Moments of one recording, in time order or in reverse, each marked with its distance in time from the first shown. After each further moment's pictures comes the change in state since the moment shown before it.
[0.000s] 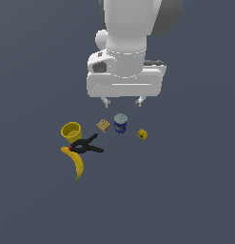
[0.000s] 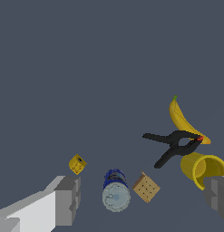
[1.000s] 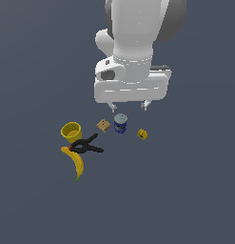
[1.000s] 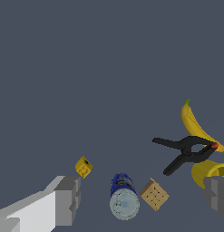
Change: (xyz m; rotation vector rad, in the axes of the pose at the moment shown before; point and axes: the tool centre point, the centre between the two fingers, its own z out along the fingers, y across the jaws) arm 0.006 -0.019 0.013 0.027 0.007 -0.033
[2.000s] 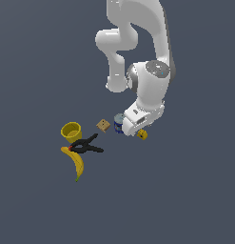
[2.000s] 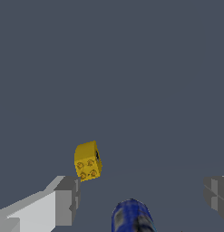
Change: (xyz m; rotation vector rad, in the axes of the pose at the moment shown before) arm -0.055 -0.073 0.177 -0.013 -0.061 -0.529
